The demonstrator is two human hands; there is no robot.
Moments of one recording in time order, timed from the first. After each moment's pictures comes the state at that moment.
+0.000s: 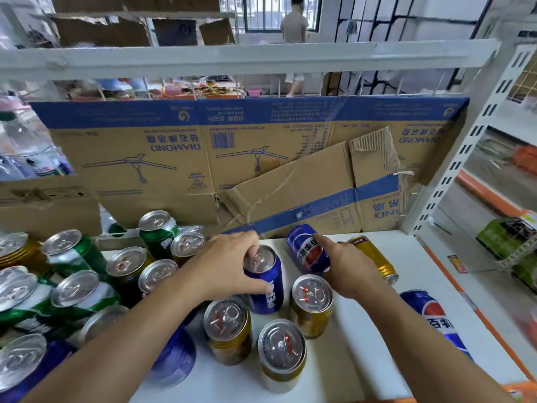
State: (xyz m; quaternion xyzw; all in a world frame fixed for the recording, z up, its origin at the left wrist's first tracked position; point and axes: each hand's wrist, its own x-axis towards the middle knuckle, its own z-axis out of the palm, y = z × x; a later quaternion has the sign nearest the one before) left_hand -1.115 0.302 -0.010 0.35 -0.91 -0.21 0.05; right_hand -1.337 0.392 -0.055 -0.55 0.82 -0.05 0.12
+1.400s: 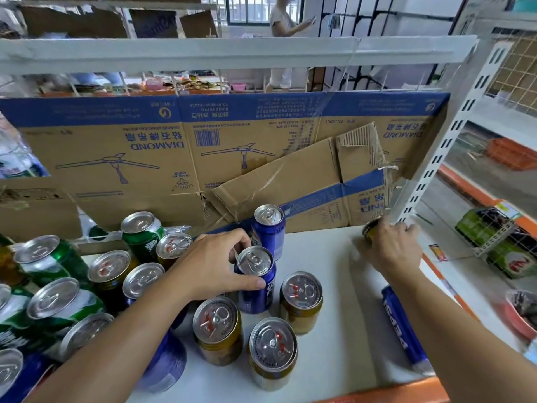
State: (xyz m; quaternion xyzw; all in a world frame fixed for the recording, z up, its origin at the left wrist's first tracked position) left_hand -1.114 0.300 -0.009 0.35 -0.90 -0.24 0.08; right_hand -1.417 0.406 -0.070 -0.32 0.95 -0.03 -0.02
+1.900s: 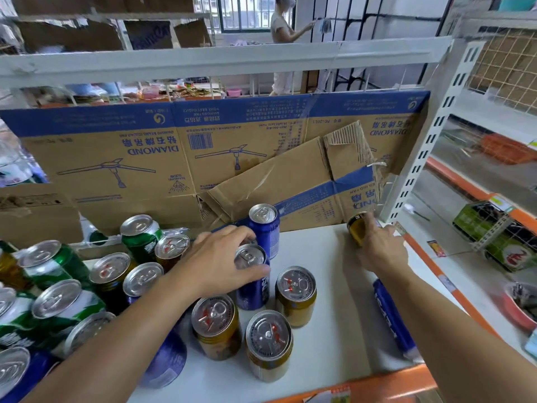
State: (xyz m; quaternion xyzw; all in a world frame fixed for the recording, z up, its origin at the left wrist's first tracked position) left_hand -1.124 0.310 -0.008 0.34 -0.92 -0.18 0.03; right_hand -1.405 0.416 -0.062 -0.32 0.94 -0.09 0.11
